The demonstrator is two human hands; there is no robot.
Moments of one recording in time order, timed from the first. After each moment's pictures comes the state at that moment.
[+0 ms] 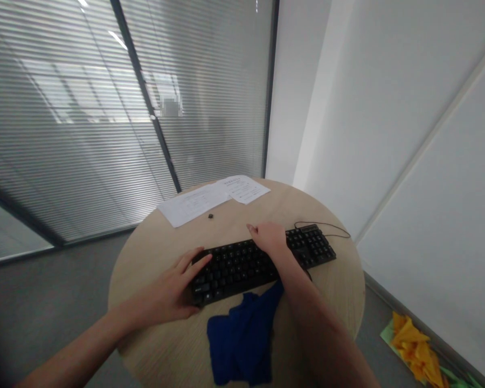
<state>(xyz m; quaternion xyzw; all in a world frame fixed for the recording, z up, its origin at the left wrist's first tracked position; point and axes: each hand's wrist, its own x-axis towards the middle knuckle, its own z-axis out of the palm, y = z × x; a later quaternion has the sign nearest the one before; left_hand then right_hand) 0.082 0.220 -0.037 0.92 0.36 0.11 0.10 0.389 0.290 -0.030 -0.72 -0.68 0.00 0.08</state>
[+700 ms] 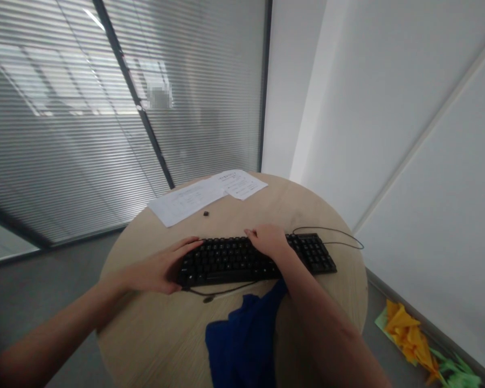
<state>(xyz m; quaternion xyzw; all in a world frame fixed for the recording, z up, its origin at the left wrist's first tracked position) 0.052 0.296 -0.029 0.94 0.28 0.05 0.19 0.394 0.288 -0.036 -0.68 -0.73 0.04 0.03</state>
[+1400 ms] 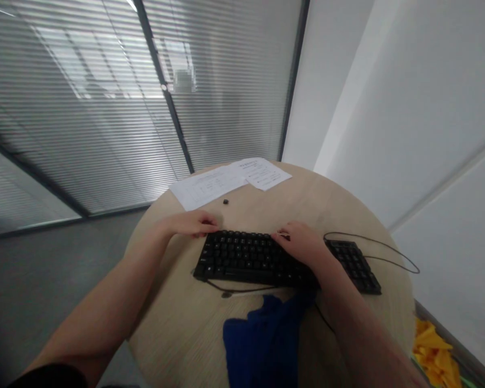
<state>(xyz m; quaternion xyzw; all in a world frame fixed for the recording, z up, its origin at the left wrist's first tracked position) 0.085 0.367 -0.013 0.82 0.45 -0.06 0.34 0.419 0.275 -0.045 -0.64 -0.76 0.08 0.05</state>
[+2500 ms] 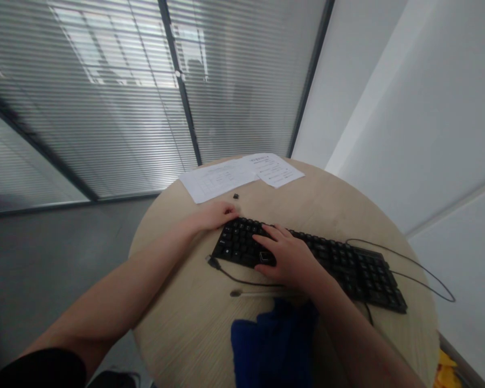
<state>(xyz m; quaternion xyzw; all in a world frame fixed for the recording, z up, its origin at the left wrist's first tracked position) 0.115 0.376 -0.044 0.85 0.50 0.07 0.18 0.369 0.249 -0.063 -0.48 -0.87 0.05 0.13</state>
